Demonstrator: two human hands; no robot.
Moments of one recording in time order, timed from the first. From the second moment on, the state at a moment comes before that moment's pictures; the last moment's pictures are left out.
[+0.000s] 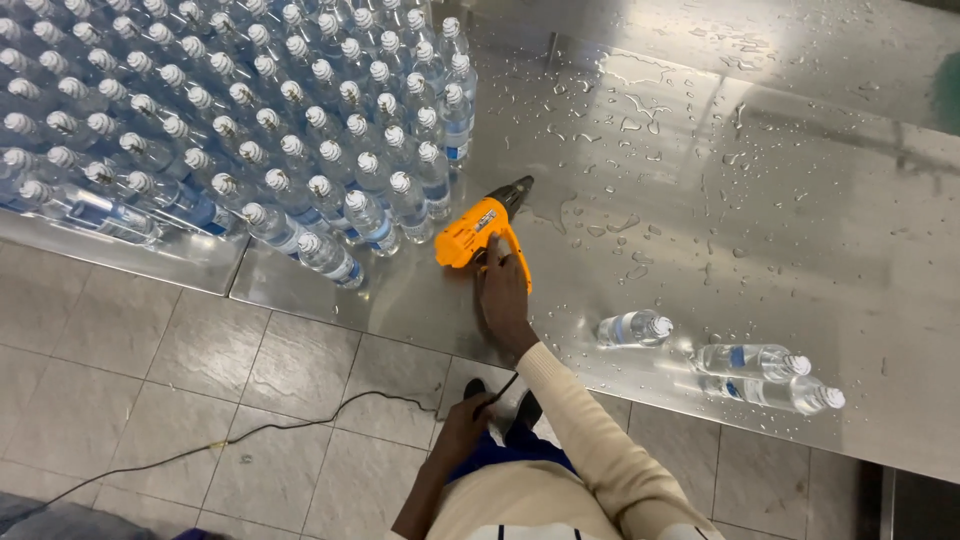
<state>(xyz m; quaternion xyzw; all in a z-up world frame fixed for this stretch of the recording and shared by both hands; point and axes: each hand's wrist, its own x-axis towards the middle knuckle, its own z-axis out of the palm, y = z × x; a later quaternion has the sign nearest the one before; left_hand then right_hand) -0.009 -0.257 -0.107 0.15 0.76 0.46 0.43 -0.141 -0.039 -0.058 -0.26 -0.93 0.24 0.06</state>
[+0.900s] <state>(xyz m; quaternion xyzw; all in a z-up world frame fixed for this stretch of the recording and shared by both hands) -0.011 -0.261 -0.194 0.17 0.79 0.42 0.41 -0.146 -0.062 -0.148 -0.19 -0.96 0.21 0.08</state>
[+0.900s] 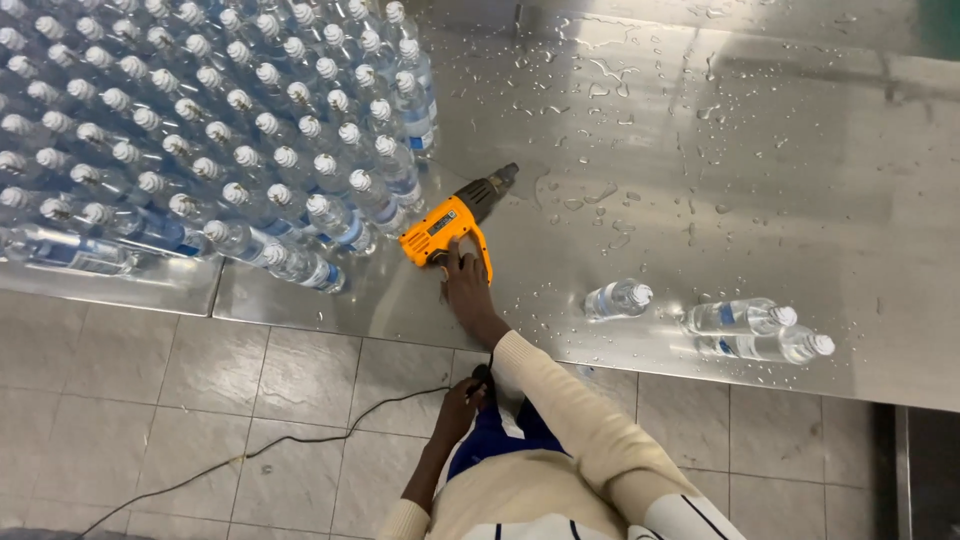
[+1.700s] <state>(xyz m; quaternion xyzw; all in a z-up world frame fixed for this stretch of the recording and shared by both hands) -0.017 0.012 -0.010 0.39 0.69 0.53 0.31 0.124 0.115 -0.103 -0.44 -0.78 0.42 0.15</state>
